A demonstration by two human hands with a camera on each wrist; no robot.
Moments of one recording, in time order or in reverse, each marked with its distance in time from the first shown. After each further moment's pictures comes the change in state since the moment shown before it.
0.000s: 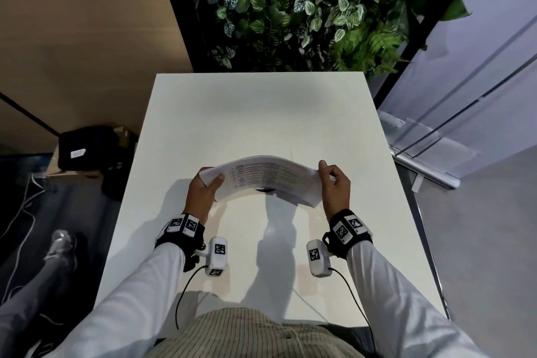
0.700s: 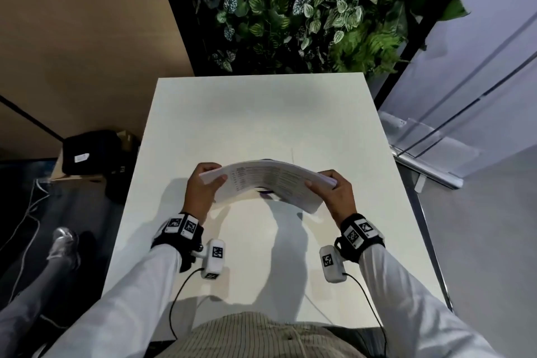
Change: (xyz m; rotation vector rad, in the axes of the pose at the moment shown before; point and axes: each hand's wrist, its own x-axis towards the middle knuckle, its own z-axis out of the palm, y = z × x) left_hand -0.007 0.023 -0.004 0.028 -0.015 0.093; right_hand -0.005 0.001 -0.018 0.083 -0.227 0.058
